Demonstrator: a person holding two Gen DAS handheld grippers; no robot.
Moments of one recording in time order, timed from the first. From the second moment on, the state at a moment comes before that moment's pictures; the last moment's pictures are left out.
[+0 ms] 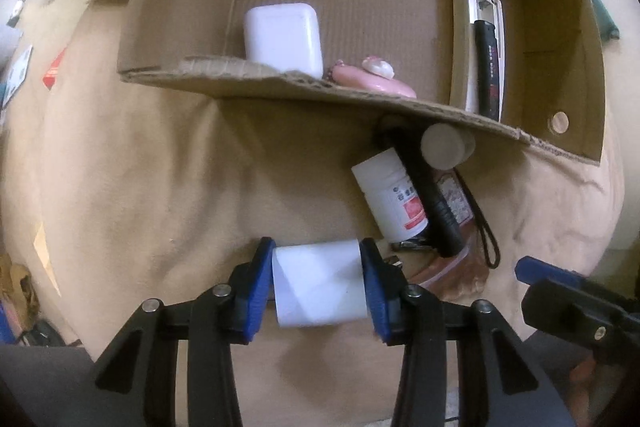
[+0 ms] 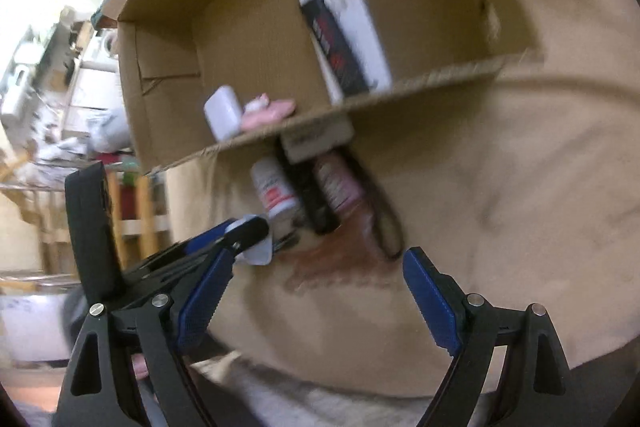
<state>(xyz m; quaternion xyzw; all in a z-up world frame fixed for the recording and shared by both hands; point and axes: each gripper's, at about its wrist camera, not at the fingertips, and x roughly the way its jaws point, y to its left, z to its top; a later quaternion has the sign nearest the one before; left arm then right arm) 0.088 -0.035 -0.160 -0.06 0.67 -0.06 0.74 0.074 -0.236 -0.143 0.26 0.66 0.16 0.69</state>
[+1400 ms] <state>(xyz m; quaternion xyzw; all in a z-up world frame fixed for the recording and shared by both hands) 0.095 -0.014 -0.164 -0.01 0.66 0.01 0.75 0.088 -0.206 -0.157 0.21 0.68 0.14 0.69</state>
